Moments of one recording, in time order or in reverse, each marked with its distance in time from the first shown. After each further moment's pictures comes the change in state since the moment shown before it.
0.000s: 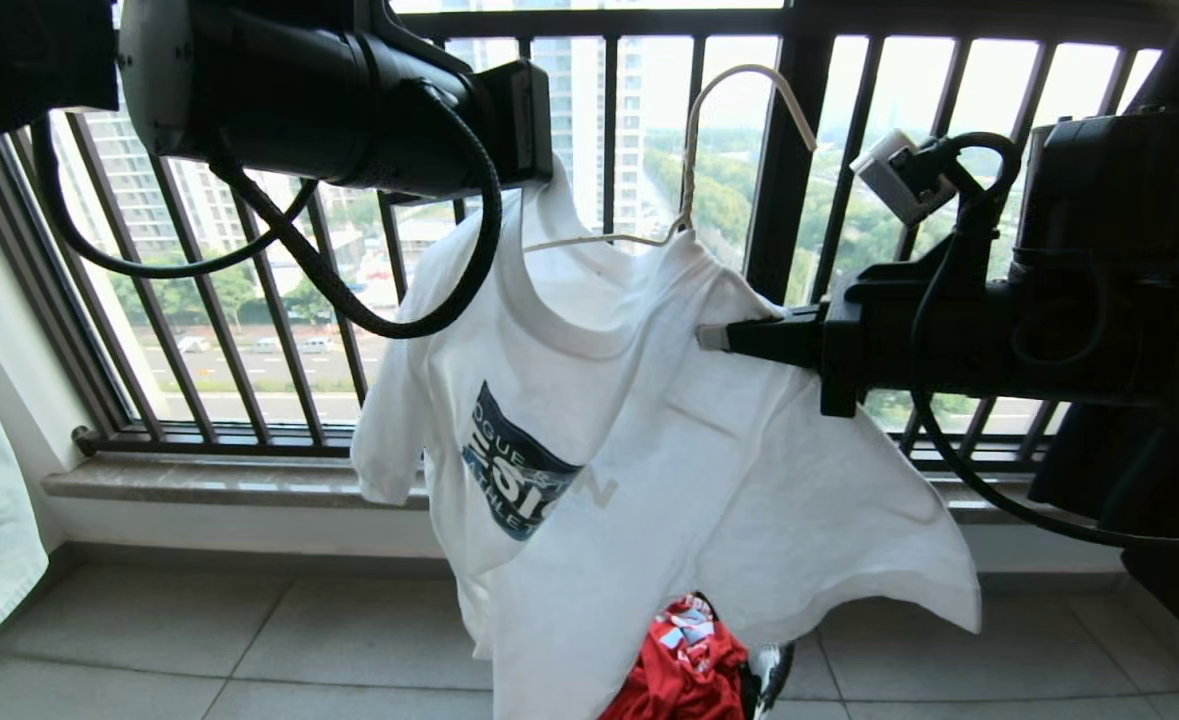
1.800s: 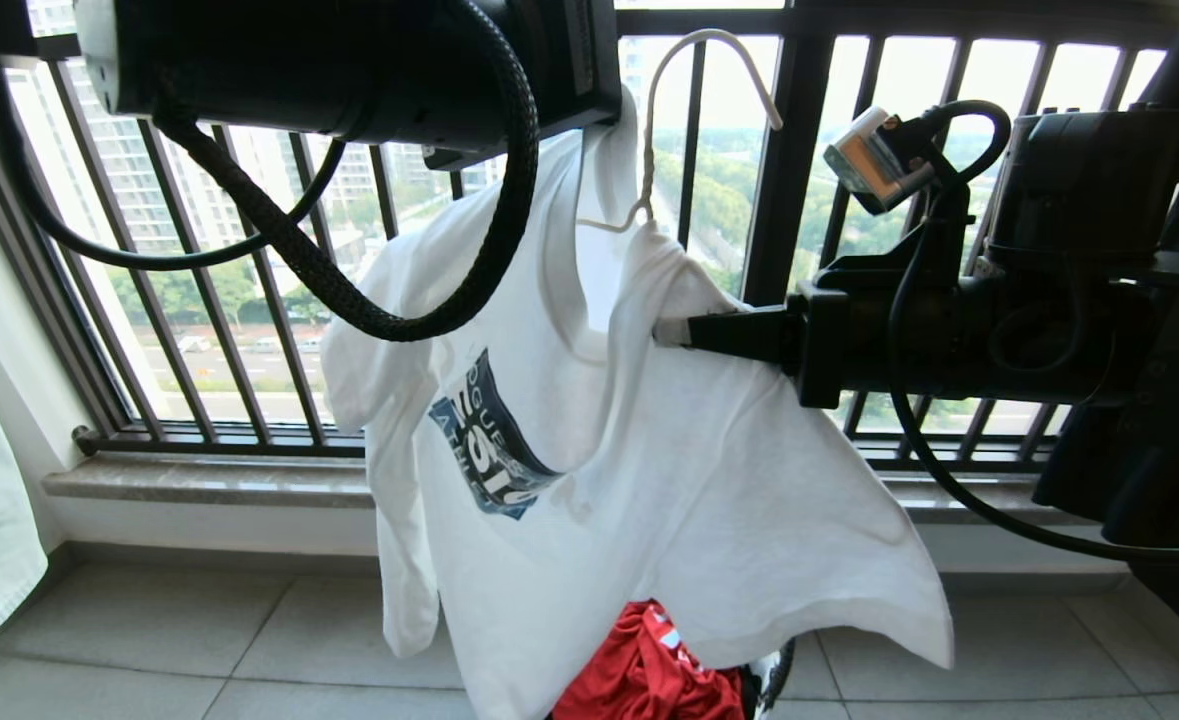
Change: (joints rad) left arm -0.131 -0.048 0.014 -0.072 0.001 -0.053; right arm 0.058 0.030 0.000 -0.117 0.100 0.223
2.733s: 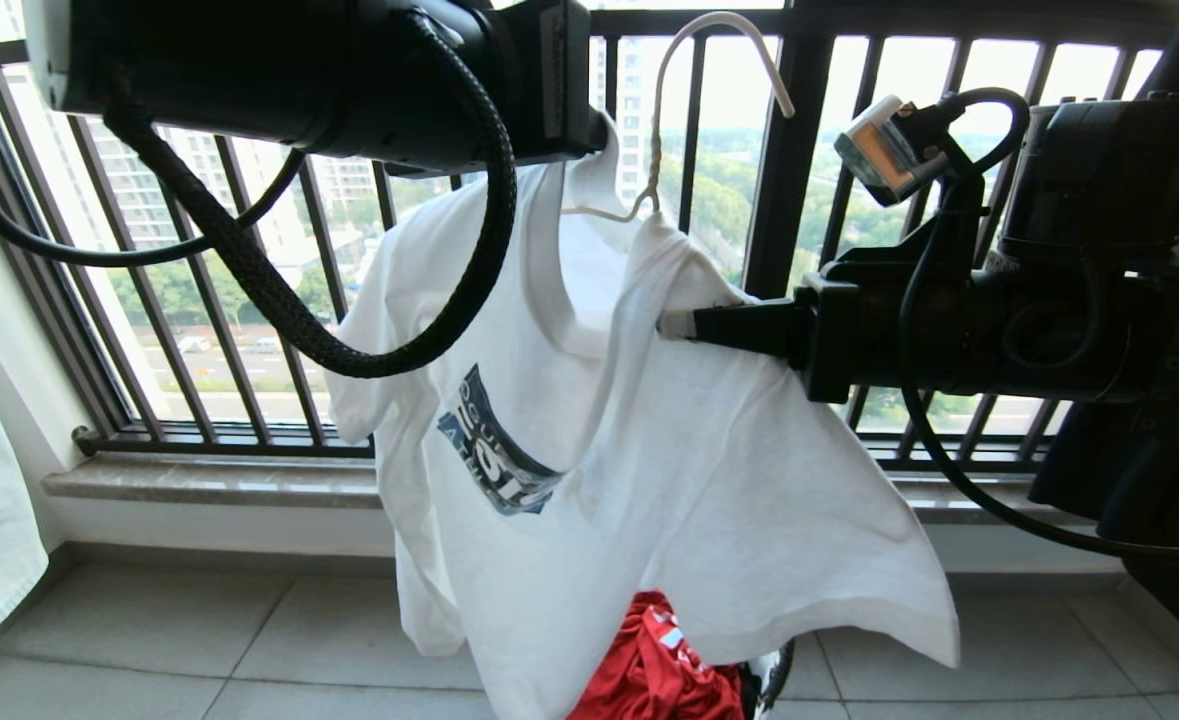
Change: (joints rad) left arm -0.008 -0.017 -0.011 0.103 0.074 0.096; right arm 0.000 -0.011 -0.001 -0.001 -0.001 0.001
